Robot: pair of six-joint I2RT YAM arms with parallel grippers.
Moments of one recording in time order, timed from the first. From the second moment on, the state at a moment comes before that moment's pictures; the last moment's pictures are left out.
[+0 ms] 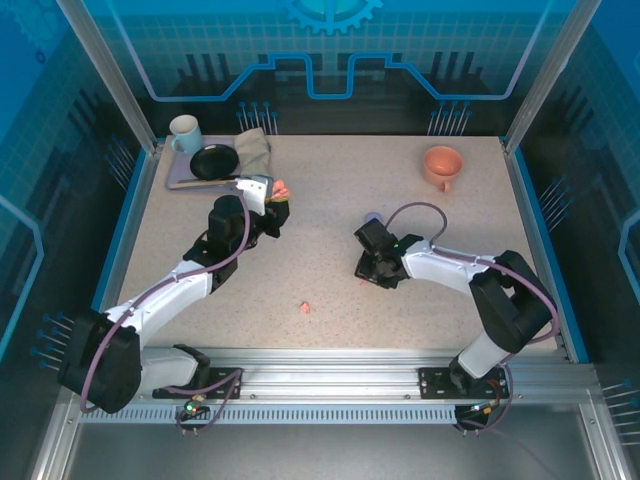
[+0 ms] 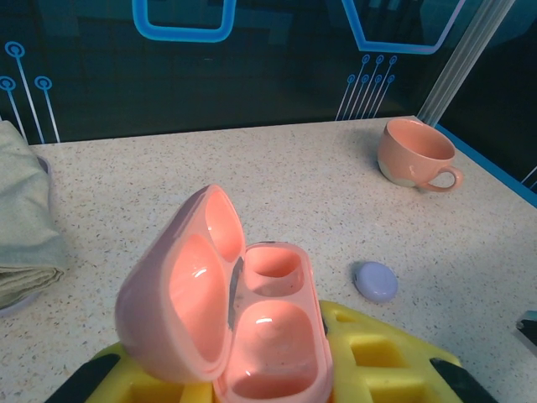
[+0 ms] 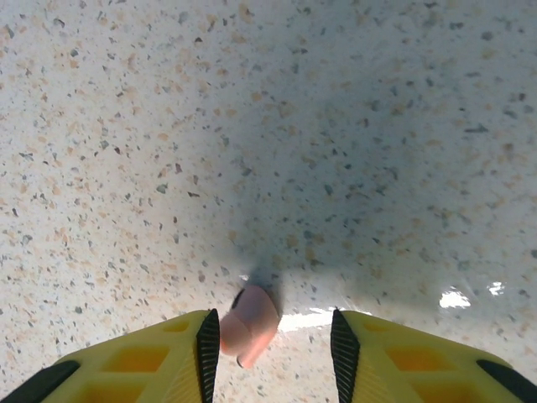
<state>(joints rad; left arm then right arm) -0.38 1.24 0.72 0.26 0.09 -0.20 0.64 1.61 0.90 -0.52 0.06 1.00</state>
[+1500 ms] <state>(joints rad) -0.38 1.25 0.72 0.26 0.11 -0.22 0.67 1.54 0.91 -0.77 0.24 0.83</state>
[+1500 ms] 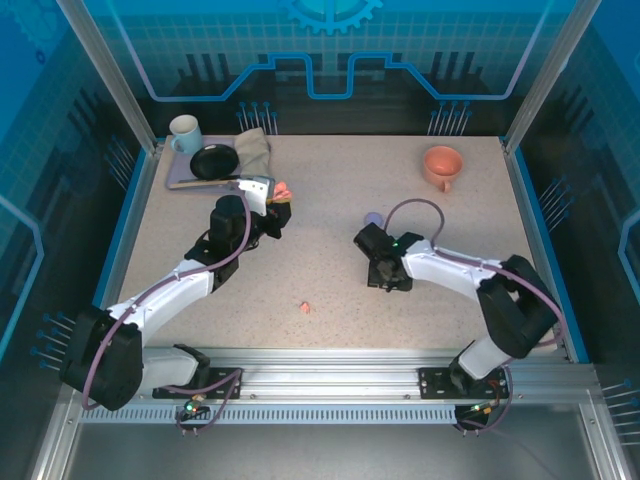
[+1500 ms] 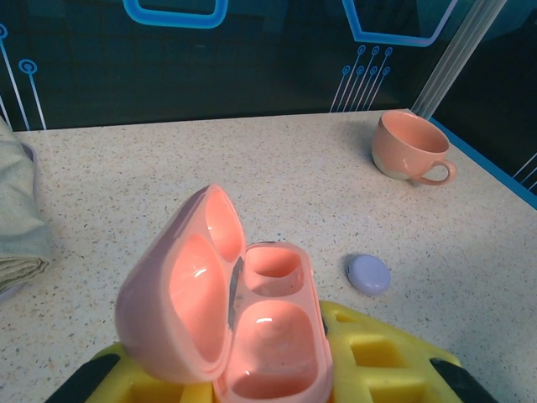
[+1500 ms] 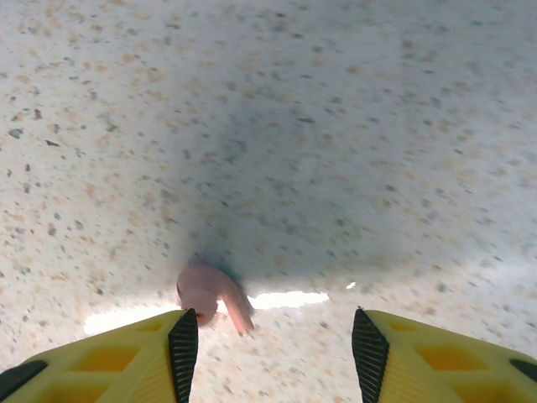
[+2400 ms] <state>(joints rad) -0.38 1.25 0.72 0.26 0.13 -0.22 0.63 1.63 0.93 -0.71 0.08 0.53</state>
